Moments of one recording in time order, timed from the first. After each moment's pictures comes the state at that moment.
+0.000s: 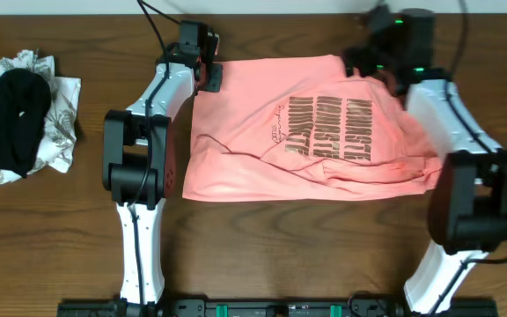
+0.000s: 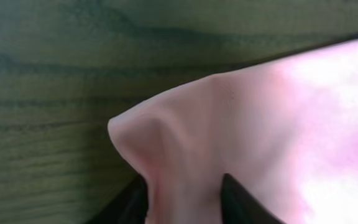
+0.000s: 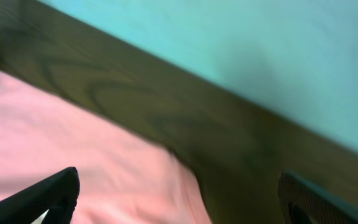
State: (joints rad) left arm -0.16 2.39 1.84 -0.51 0.02 0.03; right arm 0.09 2.00 1.49 -0.06 -0.23 -0.28
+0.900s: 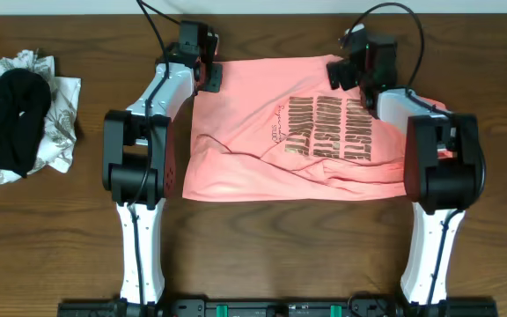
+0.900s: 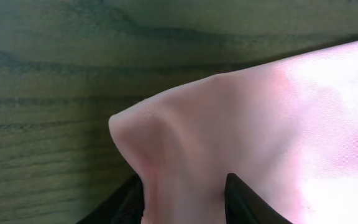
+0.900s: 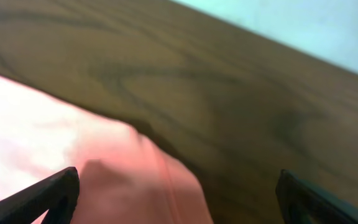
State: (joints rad) left arm -0.16 2.39 1.84 -0.51 0.02 0.03; right arm 0.09 2.31 1.49 0.20 -0.11 -0.24
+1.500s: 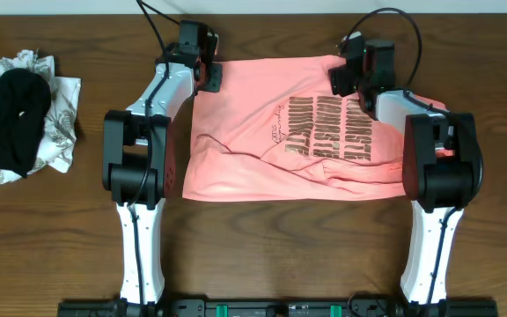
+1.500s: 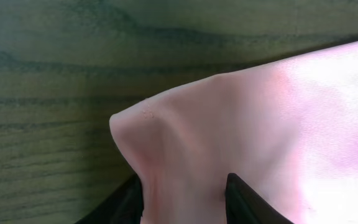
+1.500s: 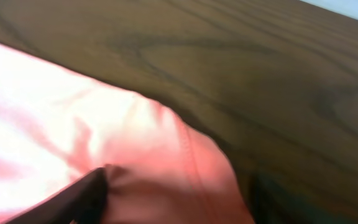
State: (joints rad) left arm -0.16 2.39 1.84 -0.51 0.02 0.03; right arm 0.09 2.33 1.49 0.15 -0.16 -0.20
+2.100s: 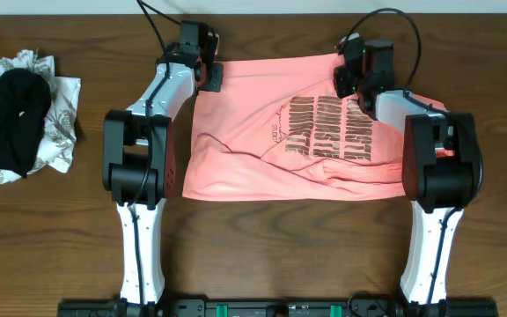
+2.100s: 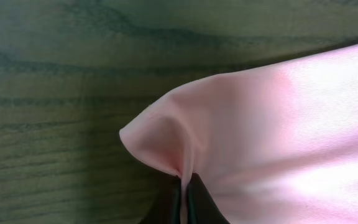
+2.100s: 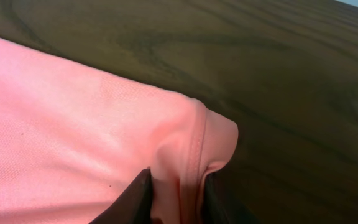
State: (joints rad) left arm -0.16 2.39 1.84 -0.50 0.02 0.02; right arm 0.09 2.32 1.49 0.13 -0.18 -0.19
